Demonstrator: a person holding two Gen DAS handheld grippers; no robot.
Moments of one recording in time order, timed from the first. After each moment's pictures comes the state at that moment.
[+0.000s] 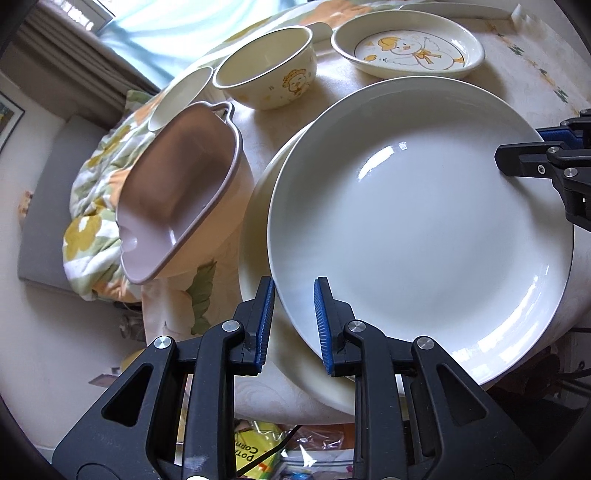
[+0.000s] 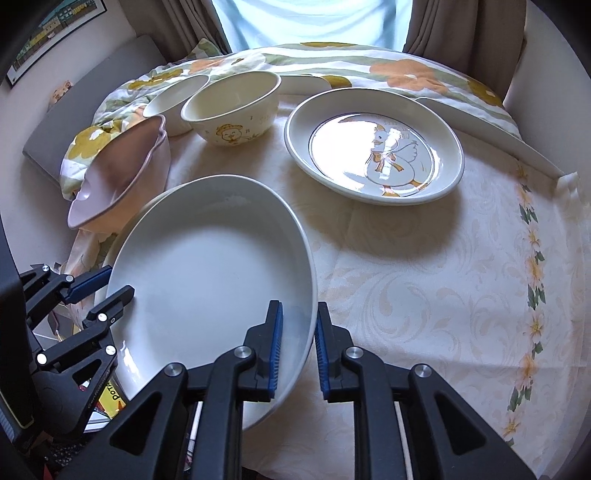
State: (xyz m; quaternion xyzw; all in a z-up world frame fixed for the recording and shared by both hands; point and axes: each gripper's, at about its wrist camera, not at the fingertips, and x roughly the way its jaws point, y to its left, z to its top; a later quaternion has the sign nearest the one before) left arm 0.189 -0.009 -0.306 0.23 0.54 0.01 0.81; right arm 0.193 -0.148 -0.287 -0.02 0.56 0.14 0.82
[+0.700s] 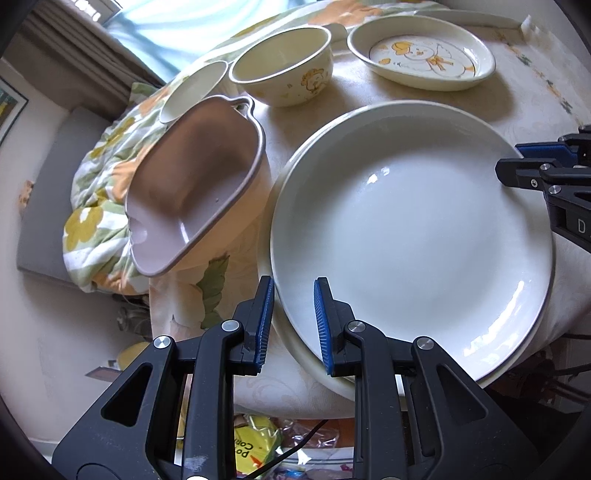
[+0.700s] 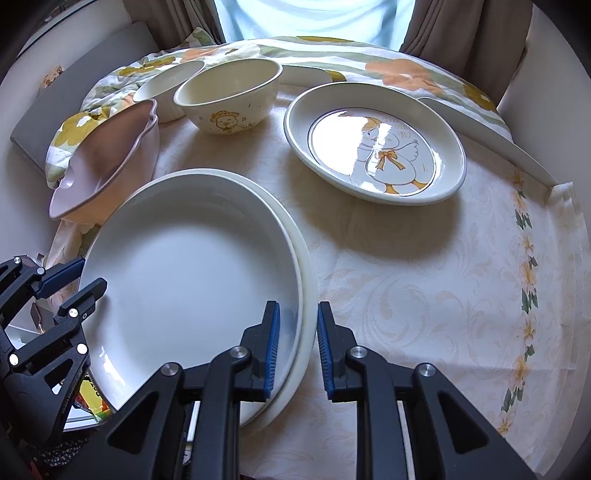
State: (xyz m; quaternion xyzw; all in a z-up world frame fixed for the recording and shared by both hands) left arm 0.187 0.002 -0.295 0.21 0.55 0.01 0.81; right arm 0.195 -0.142 -0.292 -0.04 0.57 0.12 0.81
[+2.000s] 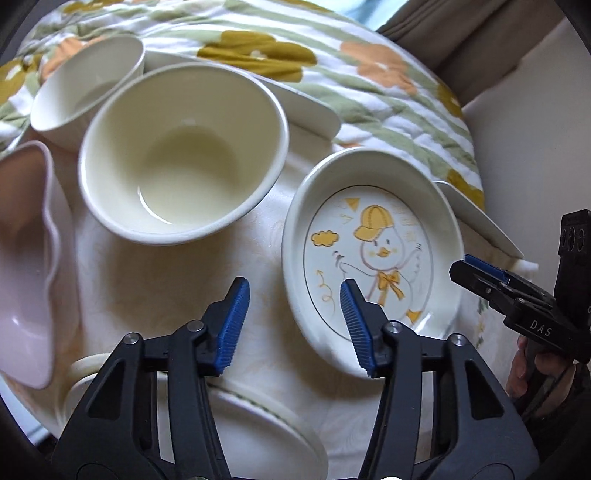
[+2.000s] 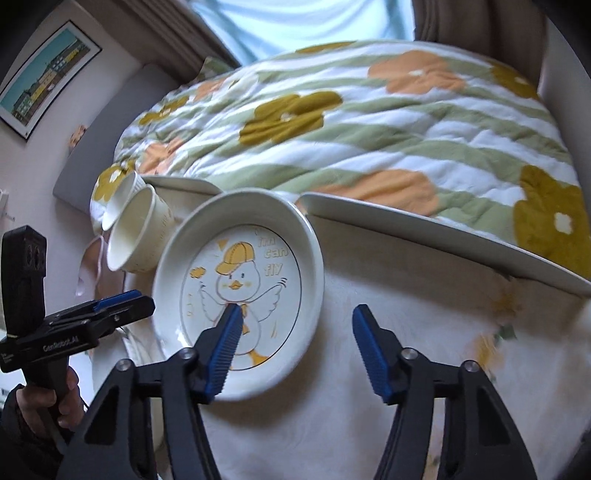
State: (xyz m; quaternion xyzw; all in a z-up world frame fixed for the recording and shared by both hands) left arm 0.369 -0.039 -0.321 -0.18 0.59 0.00 0.79; right arm 0.383 -0.285 -0.307 0.06 0.58 0.26 0.77
